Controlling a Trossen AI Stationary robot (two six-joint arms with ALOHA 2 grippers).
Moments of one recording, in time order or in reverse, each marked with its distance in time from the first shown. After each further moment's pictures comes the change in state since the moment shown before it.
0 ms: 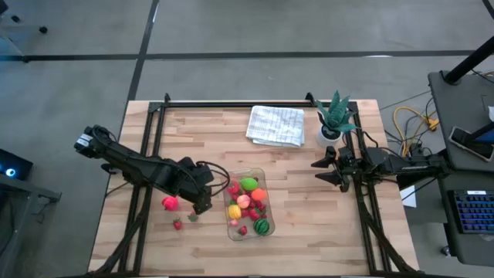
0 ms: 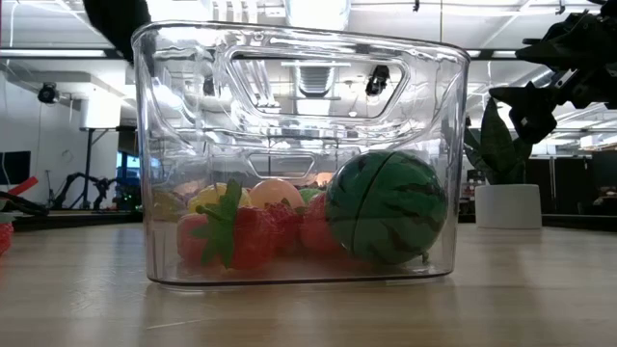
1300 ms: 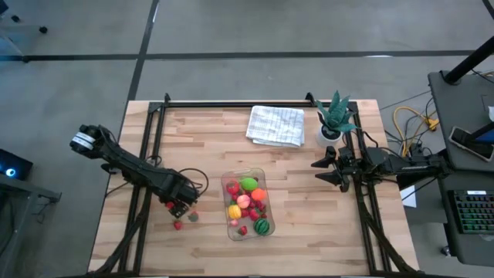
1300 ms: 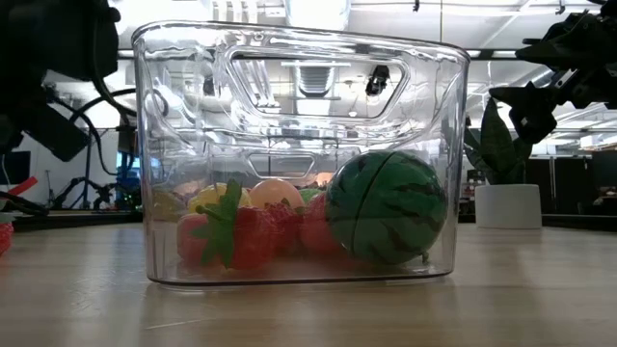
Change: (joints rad) left arm 0.014 -0.064 -0.652 0.127 0.554 -0.291; right arm 0.000 0.000 0.000 0.000 0.000 0.000
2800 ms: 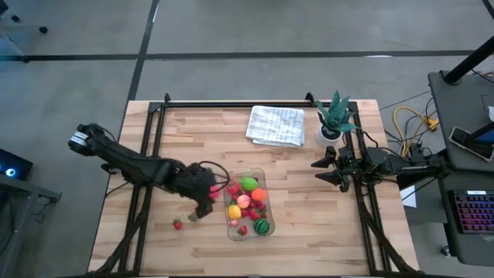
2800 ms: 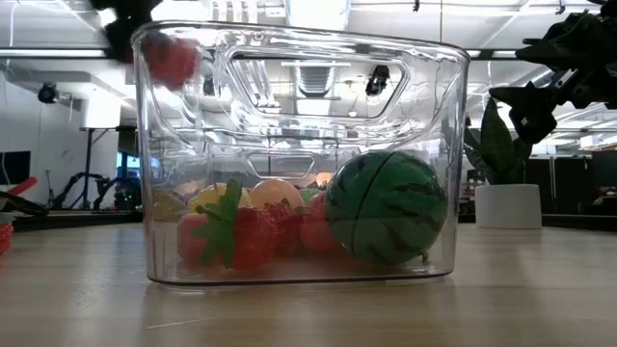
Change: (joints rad) left arm 0.012 -0.030 0.383 0.186 -0.421 0.341; right arm 0.000 0.000 0.000 0.000 0.000 0.000
